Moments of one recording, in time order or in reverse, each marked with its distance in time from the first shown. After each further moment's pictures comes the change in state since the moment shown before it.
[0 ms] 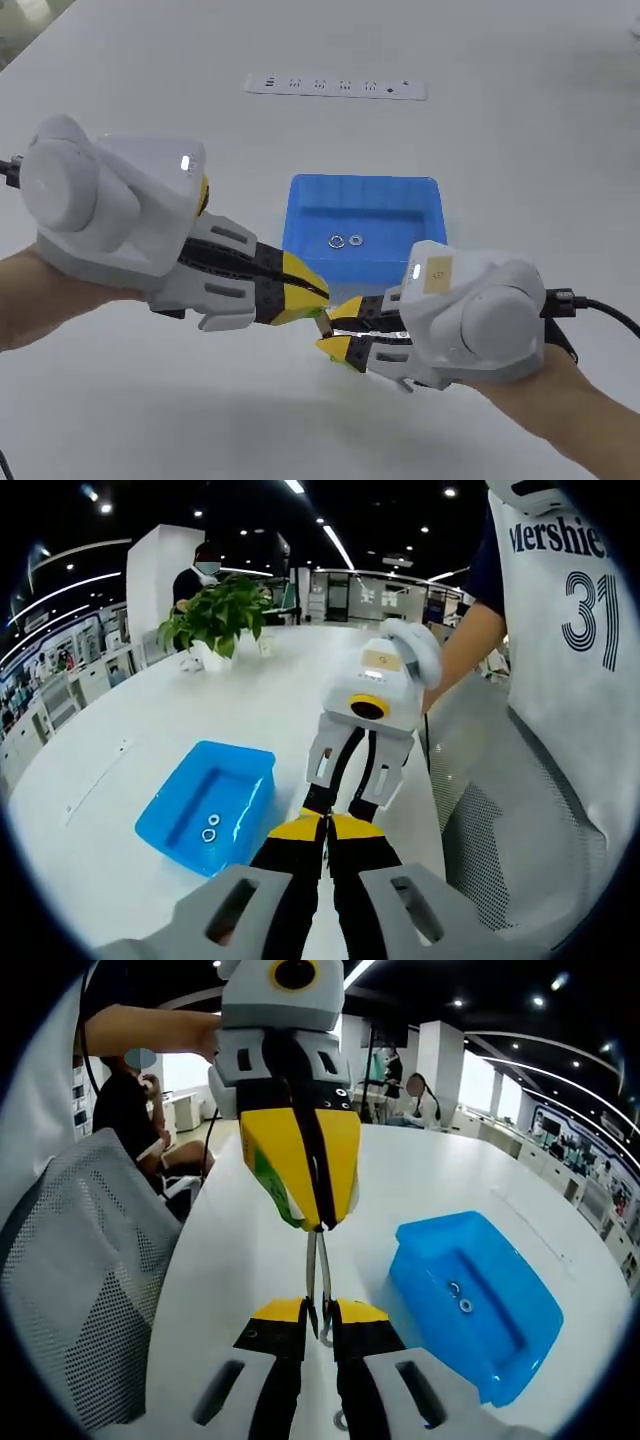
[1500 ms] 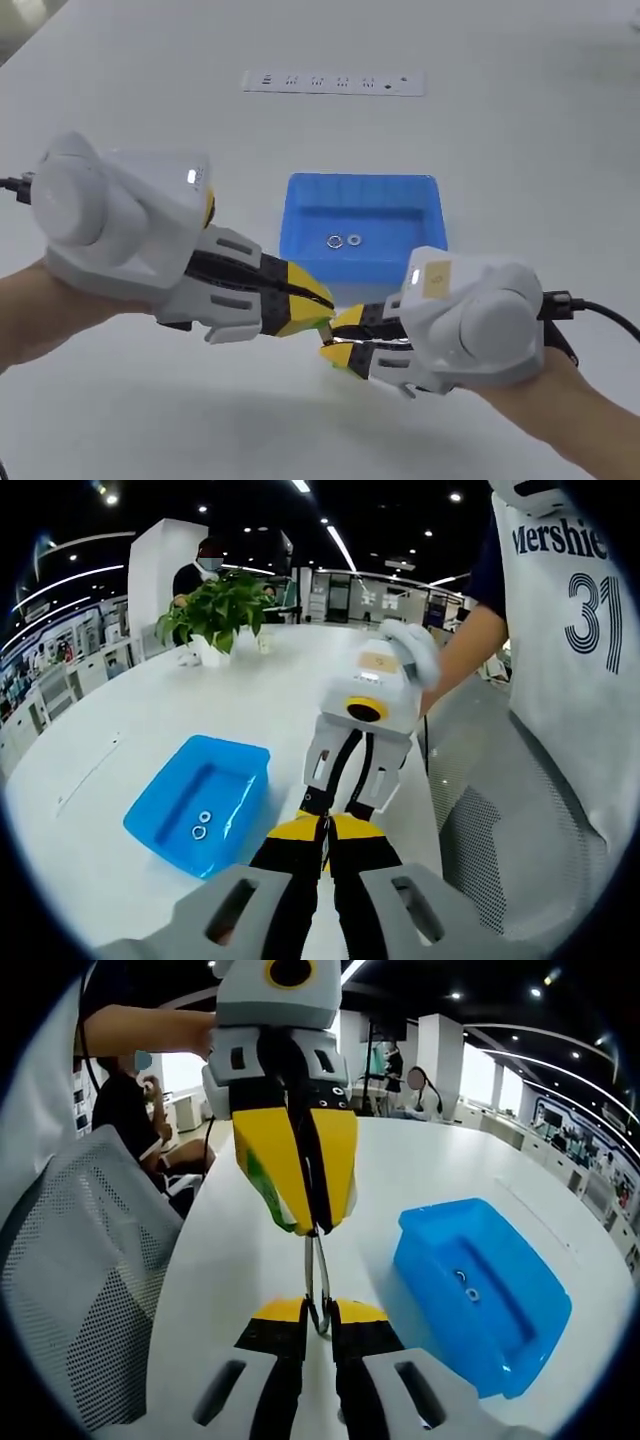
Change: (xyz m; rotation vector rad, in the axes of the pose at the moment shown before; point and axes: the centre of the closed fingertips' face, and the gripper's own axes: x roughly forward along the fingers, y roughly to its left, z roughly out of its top) left arm 0.008 -0.002 -0.003 -0.036 -0.006 -0.019; right arm 0.000 0.002 -0.008 0.023 0.014 0.018
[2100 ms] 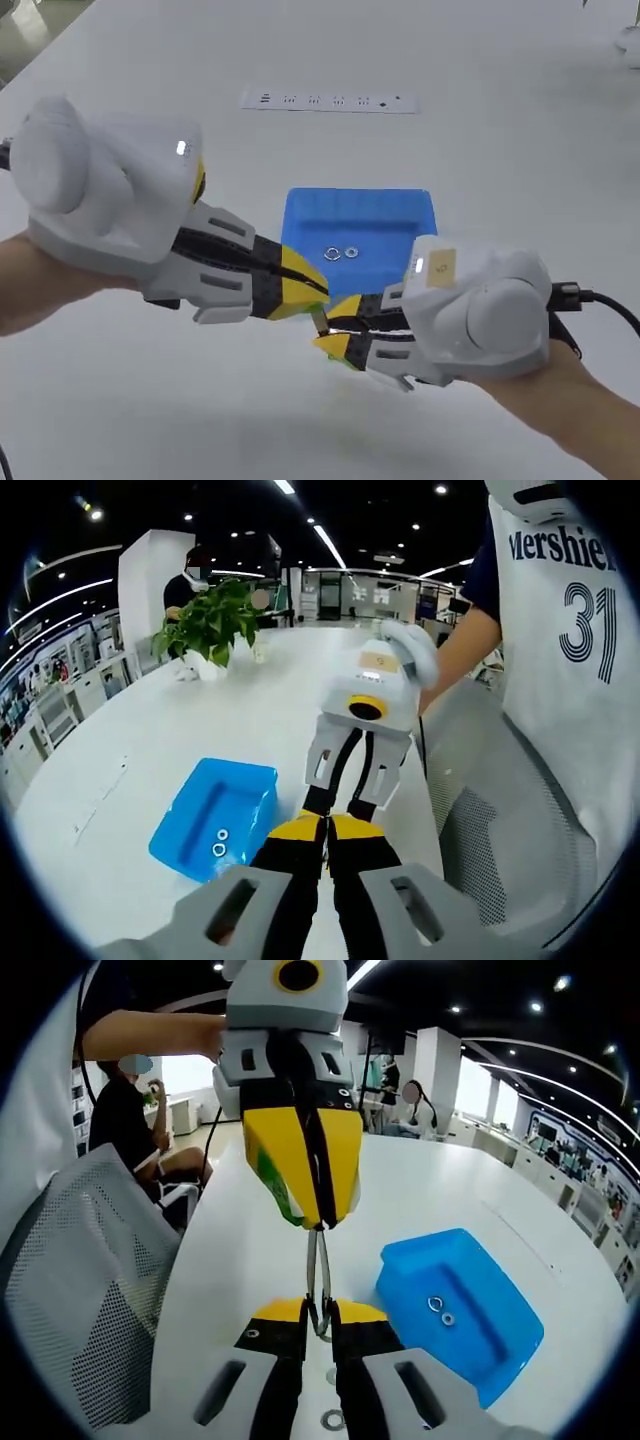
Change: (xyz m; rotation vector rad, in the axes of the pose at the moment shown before) left arm -0.018 0.005 0.031 0.096 0.016 0.003; right arm -0.016 -0.012 0.031 -0.039 -0.043 -0.048
